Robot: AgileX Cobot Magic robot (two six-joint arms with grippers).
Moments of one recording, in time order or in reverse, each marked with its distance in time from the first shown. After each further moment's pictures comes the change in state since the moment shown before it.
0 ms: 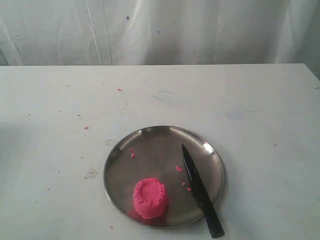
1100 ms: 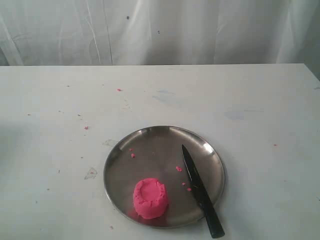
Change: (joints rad) left arm 0.000 0.000 0.000 0.000 0.000 0.000; right arm 0.002 0.223 -0.651 -0.503 0.685 -0.563
